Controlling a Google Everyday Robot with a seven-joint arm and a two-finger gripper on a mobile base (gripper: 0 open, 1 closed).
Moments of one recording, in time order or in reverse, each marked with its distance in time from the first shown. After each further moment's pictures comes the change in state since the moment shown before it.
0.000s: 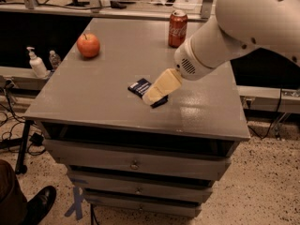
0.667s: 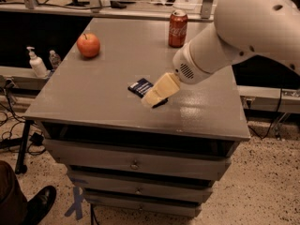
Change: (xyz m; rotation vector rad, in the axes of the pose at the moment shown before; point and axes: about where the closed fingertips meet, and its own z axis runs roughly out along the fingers) arm 0.002 0.004 0.008 0.000 -0.019 -0.009
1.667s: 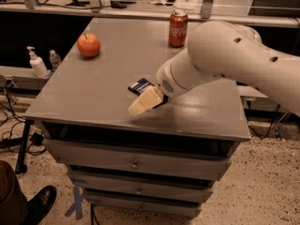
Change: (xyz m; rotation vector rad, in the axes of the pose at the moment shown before) arm -0.002 0.011 0.058 0.017 -0.037 -0.008
